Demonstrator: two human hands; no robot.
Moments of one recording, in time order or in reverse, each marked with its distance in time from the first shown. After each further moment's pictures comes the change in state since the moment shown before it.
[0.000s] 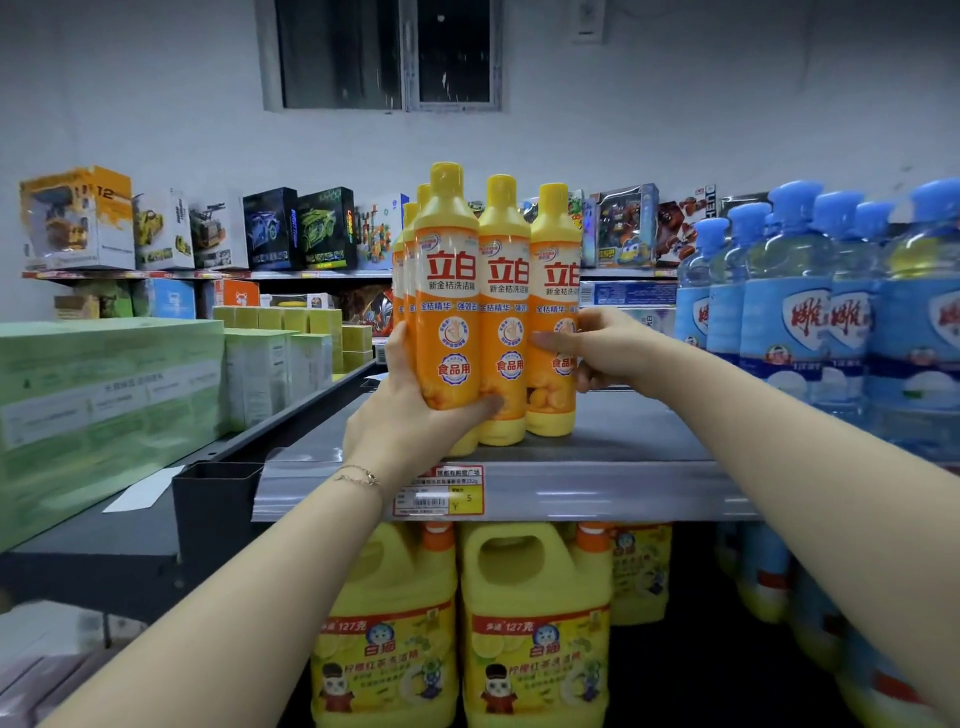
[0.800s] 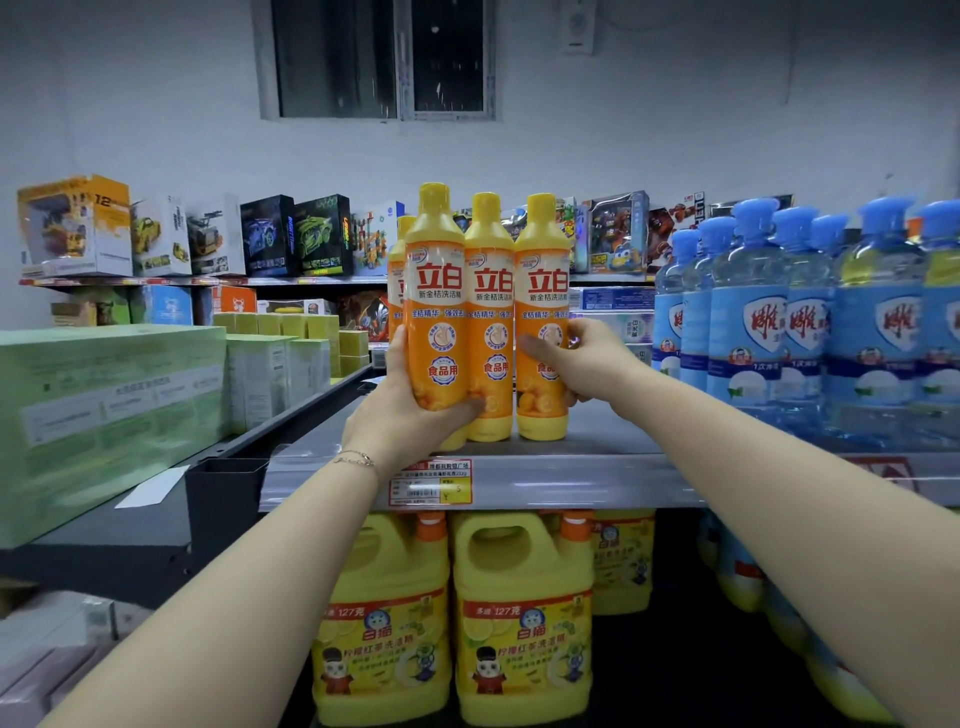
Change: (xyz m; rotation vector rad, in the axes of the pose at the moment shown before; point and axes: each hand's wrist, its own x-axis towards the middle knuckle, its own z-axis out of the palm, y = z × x) left_hand 0.000 0.003 -0.005 -0.071 -0.078 -0.012; right_hand -0.036 -0.008 0.018 -0.089 0.181 -0.068
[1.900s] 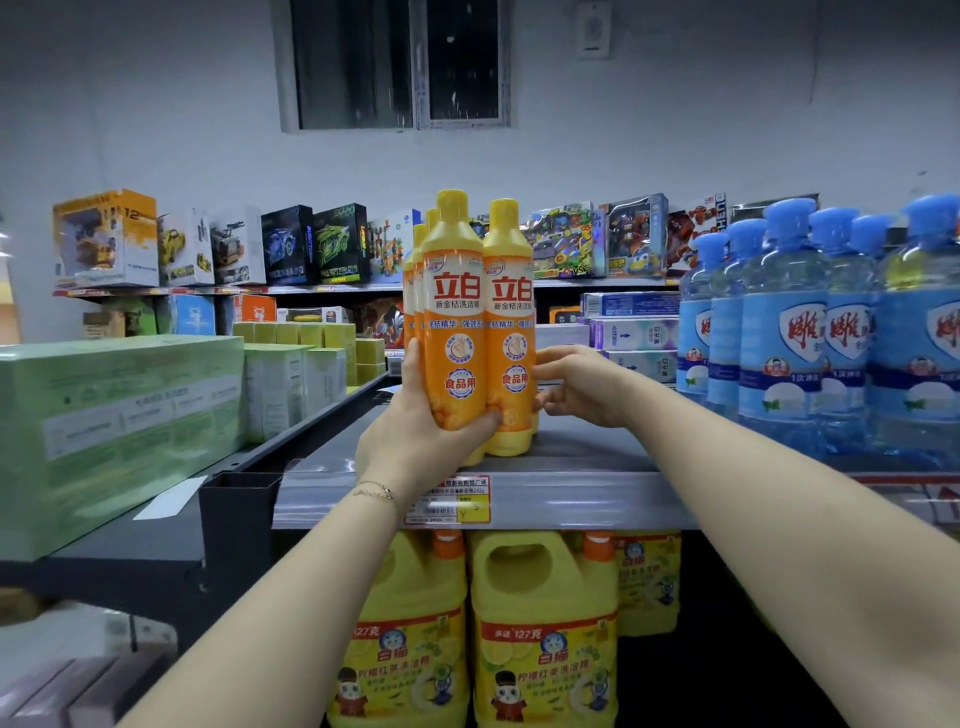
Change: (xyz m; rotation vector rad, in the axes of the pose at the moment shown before) left_hand -0.003 -0.004 0.006 0.117 0.084 0.025; right_hand 0.056 0.030 0.023 0.436 -0.351 0.177
